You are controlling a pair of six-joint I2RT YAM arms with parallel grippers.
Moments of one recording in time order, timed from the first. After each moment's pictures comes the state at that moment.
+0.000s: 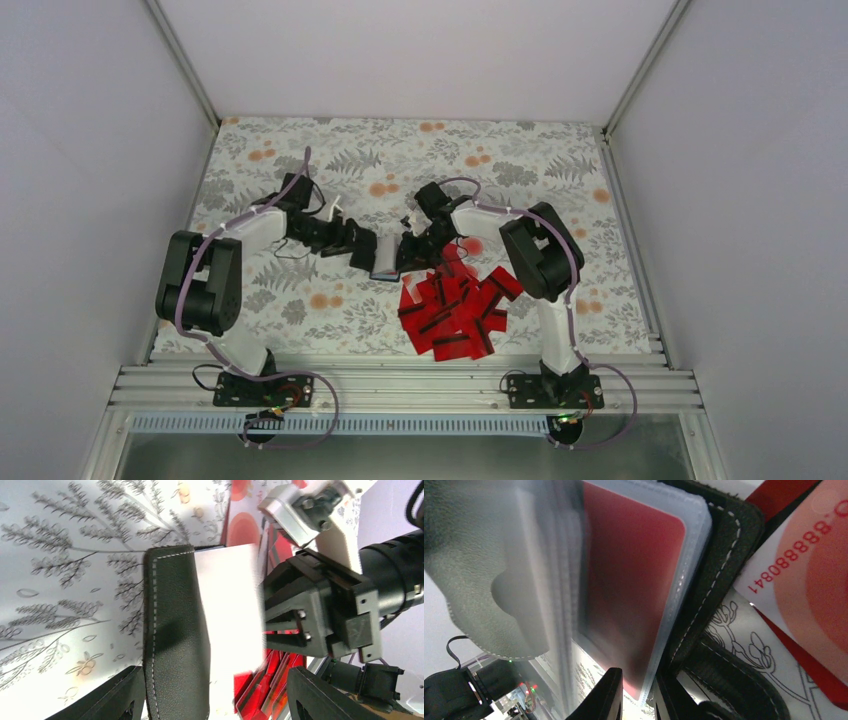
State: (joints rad) left arm -0.17 1.66 0.95 -0.51 0.80 -0.26; right arm 0.63 2.11 1.36 -0.57 -0.73 0.52
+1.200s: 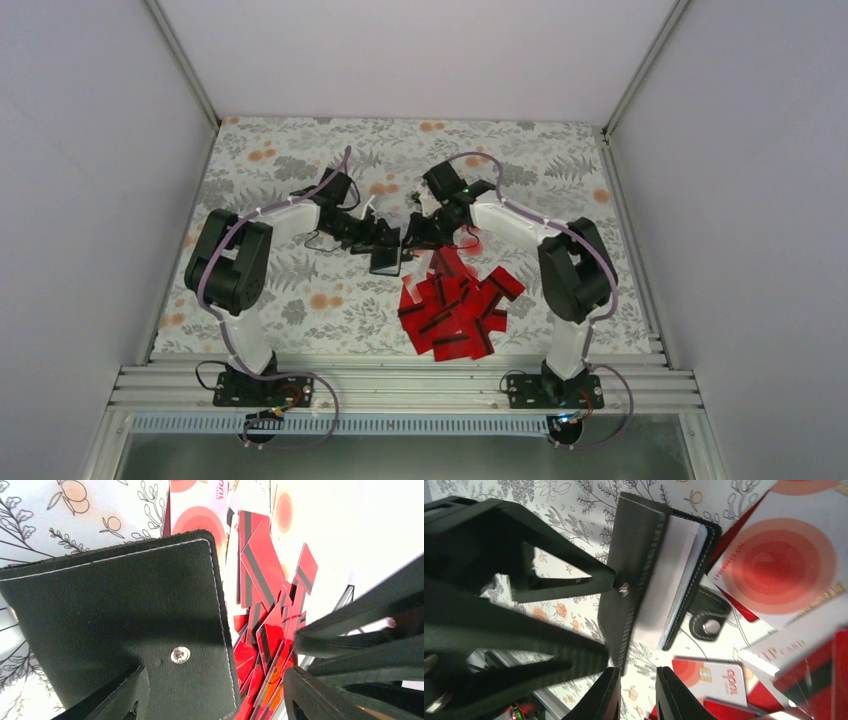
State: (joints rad) left arm -0.35 1.82 1.10 -0.47 0.82 -0.33; right arm 0.62 1.91 1.40 -0.67 -0.52 0.53
